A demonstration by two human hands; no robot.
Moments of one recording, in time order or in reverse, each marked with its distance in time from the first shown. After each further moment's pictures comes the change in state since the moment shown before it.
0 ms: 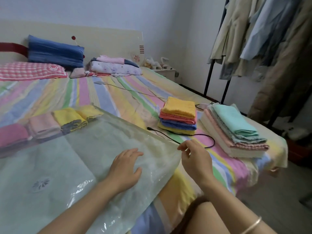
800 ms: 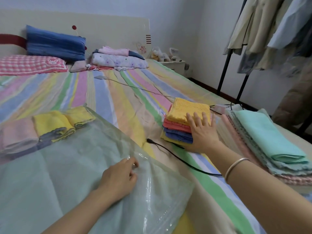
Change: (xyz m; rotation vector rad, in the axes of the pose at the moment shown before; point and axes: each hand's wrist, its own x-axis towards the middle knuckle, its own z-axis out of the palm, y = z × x) left_hand 0.099 -0.031 0.031 0.058 -0.052 -0.195; right_hand 0.210 0.088 0.079 -0.840 -0.383 -0.216
